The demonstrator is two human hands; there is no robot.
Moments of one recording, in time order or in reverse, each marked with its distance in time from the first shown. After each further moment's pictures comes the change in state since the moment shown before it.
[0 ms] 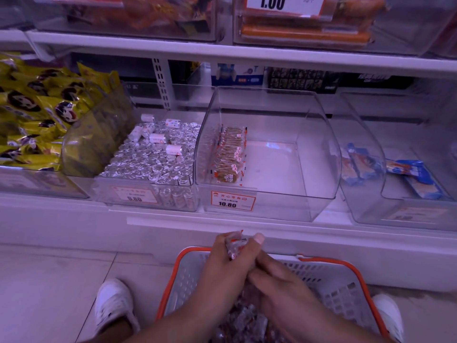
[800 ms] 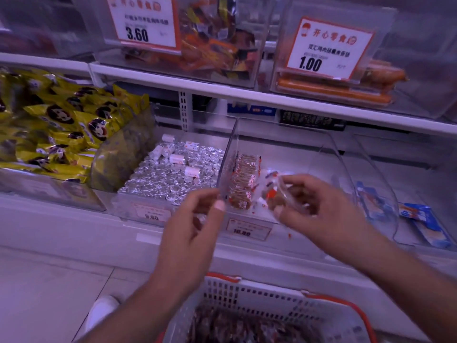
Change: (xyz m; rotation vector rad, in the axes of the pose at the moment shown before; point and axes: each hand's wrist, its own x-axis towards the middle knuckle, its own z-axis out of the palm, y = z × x) left_hand 0.033 0.062 -0.072 0.136 0.183 0.653; right_hand 0.020 -0.159 0.015 -1.005 0.255 -0.535
